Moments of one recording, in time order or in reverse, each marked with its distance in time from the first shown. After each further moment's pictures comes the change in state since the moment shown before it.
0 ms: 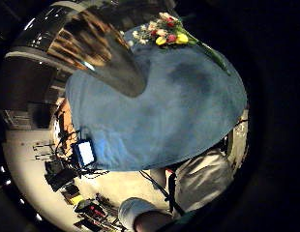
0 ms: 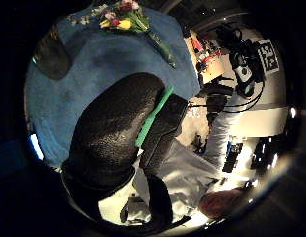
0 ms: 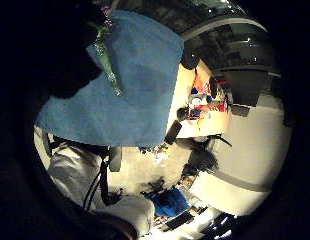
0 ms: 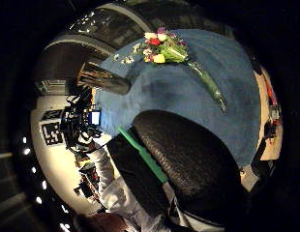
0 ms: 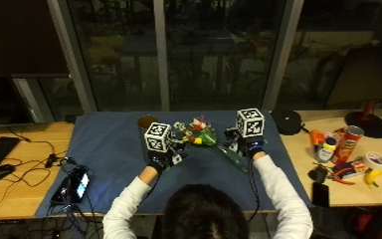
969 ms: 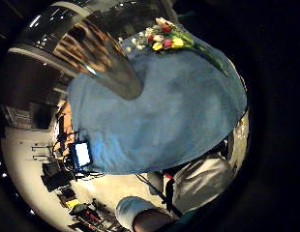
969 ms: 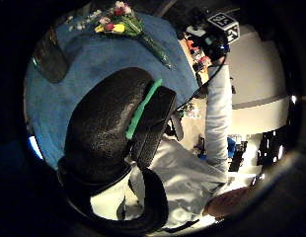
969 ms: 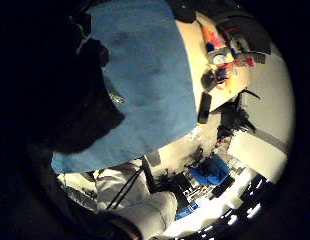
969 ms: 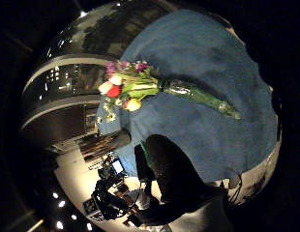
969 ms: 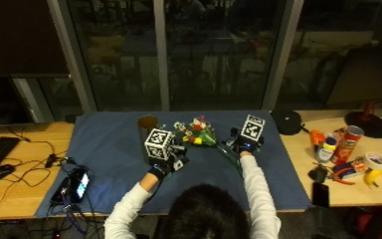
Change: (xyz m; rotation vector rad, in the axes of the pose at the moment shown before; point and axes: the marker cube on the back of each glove) left arm 0.011 0.018 0.005 0.094 -0.021 0.006; right arm 0.022 -0.071 0.066 -0.258 -0.348 0.512
